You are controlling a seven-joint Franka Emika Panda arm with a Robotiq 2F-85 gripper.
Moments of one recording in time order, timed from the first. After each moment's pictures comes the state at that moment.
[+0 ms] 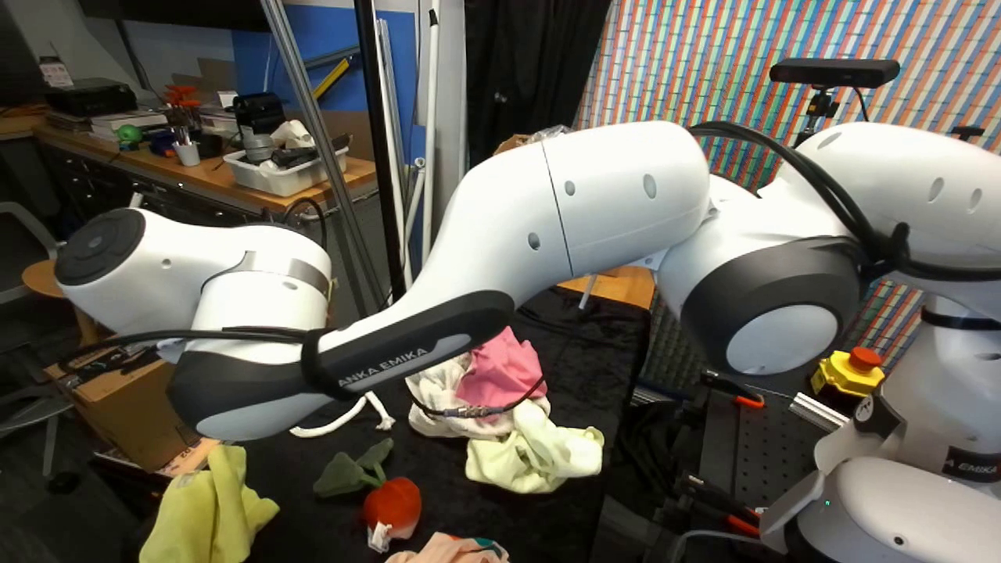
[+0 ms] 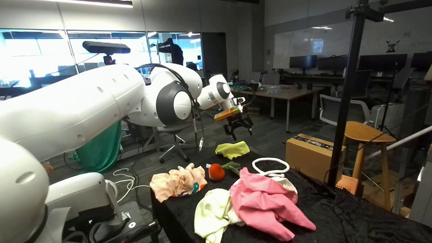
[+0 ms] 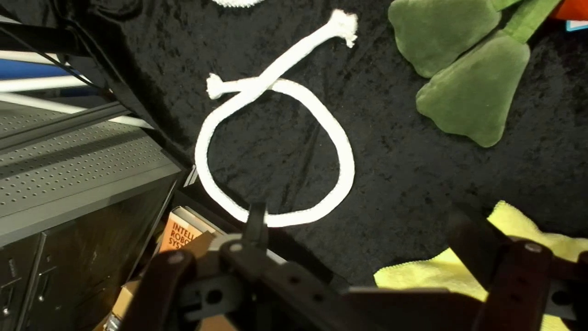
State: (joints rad) arm 0.56 1.30 -0.06 -0.57 -0.41 1.85 0.03
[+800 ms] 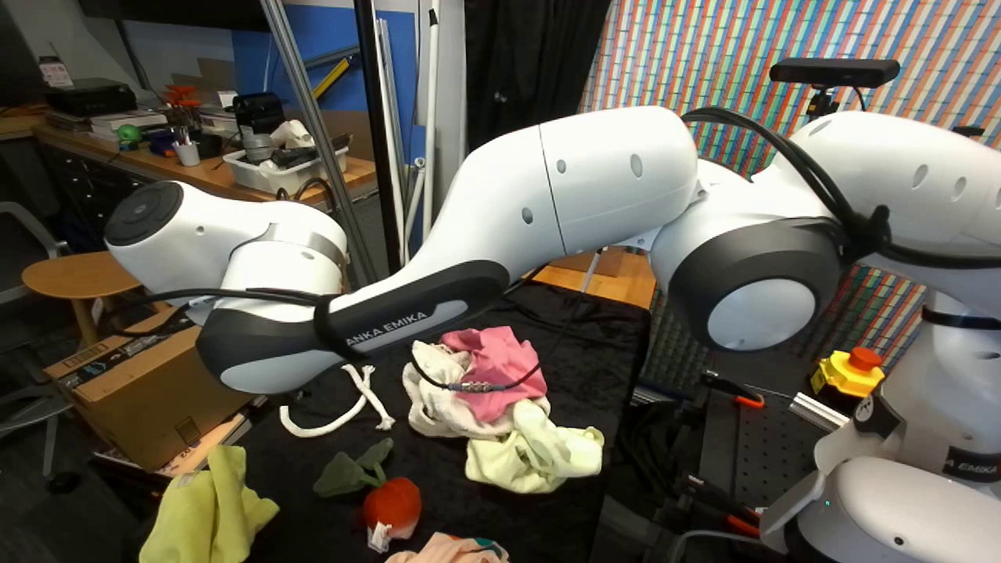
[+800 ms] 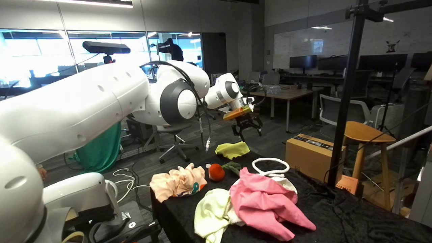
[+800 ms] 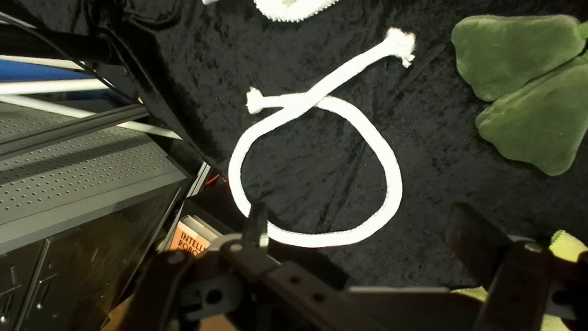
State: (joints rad) arm 0.50 1.28 -0.06 -0.59 -0.41 1.86 -0.05
